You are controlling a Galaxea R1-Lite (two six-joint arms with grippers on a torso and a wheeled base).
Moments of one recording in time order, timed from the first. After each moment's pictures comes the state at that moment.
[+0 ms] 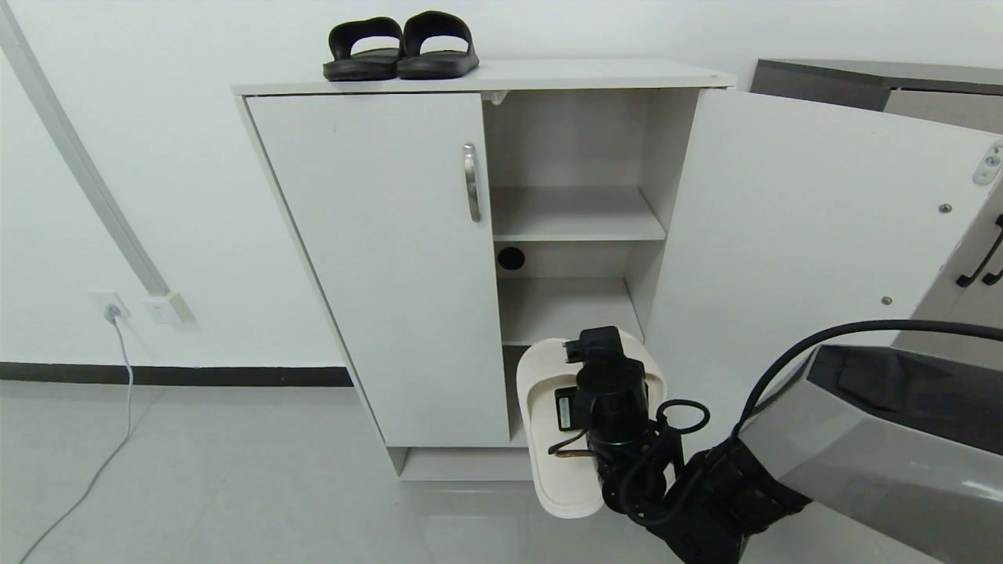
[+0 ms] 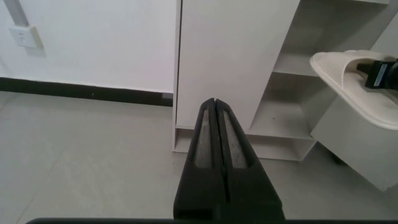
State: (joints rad) left arm 0.00 0.00 0.00 0.00 0.05 -0.10; right arm 0.84 2.24 -1.03 -0.99 -0.74 0.11
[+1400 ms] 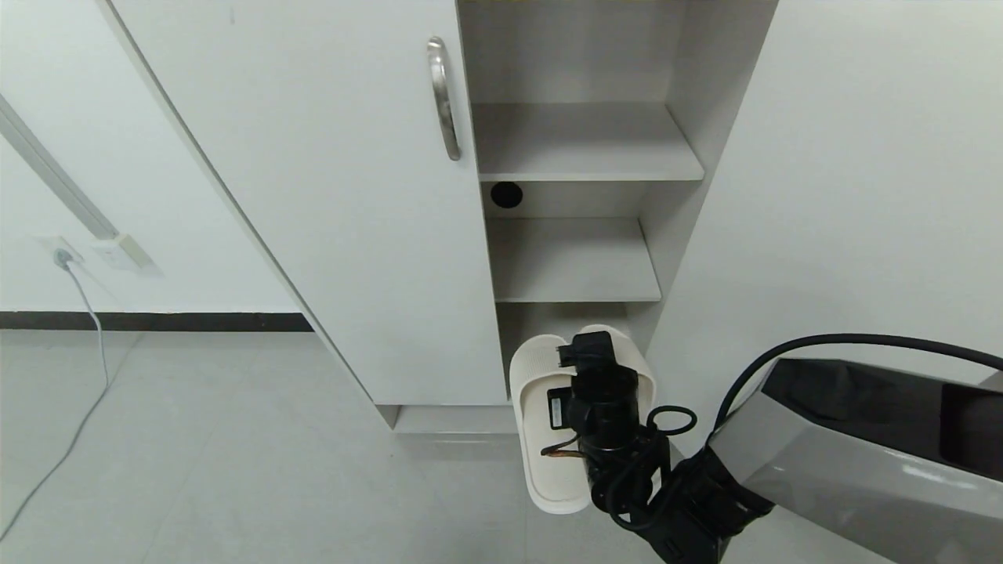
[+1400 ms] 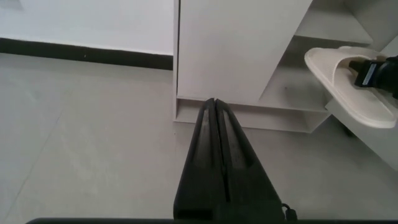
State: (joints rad) left arm 0.00 0.00 0.00 0.00 0.05 -0.10; right arm 0.84 2.32 -1.06 -1.12 -0.74 0.08
